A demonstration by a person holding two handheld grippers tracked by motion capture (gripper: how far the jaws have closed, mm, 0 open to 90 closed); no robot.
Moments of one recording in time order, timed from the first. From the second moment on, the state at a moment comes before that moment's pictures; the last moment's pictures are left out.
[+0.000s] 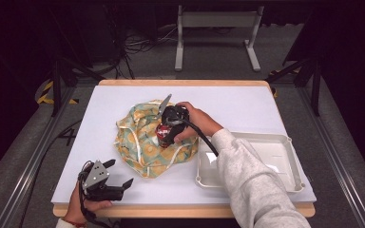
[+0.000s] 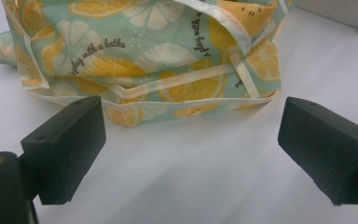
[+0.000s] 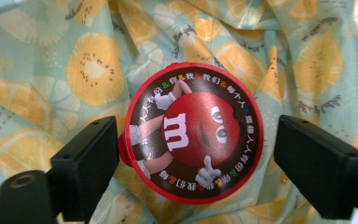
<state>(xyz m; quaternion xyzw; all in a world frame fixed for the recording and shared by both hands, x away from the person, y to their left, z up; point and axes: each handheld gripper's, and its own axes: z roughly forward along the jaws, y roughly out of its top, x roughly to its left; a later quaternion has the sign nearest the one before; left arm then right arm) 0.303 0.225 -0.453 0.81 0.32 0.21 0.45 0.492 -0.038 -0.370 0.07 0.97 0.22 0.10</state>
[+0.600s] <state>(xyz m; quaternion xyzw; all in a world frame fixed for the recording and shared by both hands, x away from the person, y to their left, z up) 0.303 0.224 -0.453 0.81 0.32 0.21 0.45 0.500 -0.037 -0.374 0.06 0.97 0.23 0.08</state>
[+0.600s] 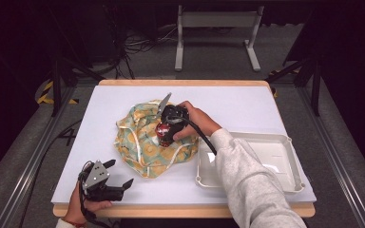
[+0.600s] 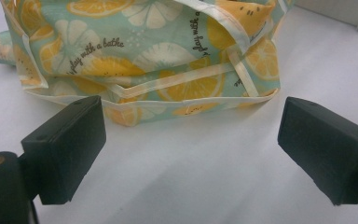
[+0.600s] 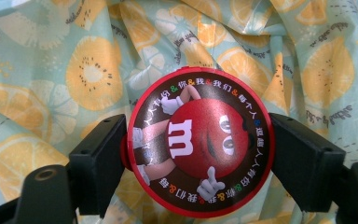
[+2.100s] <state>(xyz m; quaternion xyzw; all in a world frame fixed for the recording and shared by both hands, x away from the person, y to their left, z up) 0.302 0.225 -0.453 0.81 0.32 0.21 0.45 0.458 -0.070 -0.318 0.05 0.96 0.24 0.12</state>
